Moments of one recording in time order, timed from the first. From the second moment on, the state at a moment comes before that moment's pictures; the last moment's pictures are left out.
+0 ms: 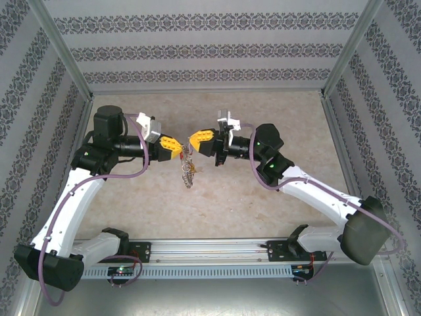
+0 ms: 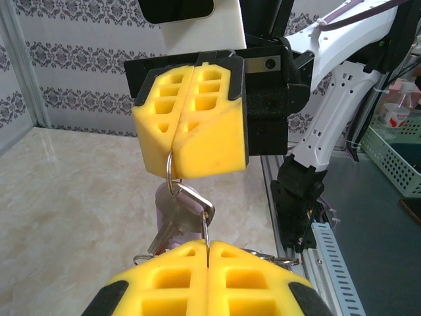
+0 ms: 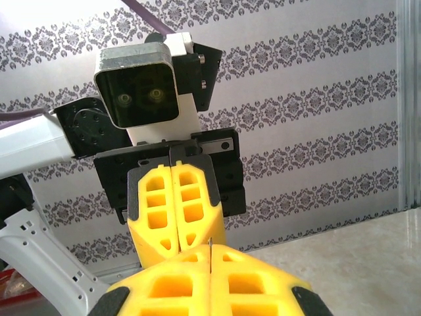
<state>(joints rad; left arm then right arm) -0.22 1.08 1.17 -0.56 1.20 0.38 0.70 1.26 0.92 0.58 -0.73 0.39</state>
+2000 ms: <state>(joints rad) -0.18 1.06 1.12 -0.48 1.08 0.33 0.58 1.49 0.80 -0.28 -0.27 0.34</state>
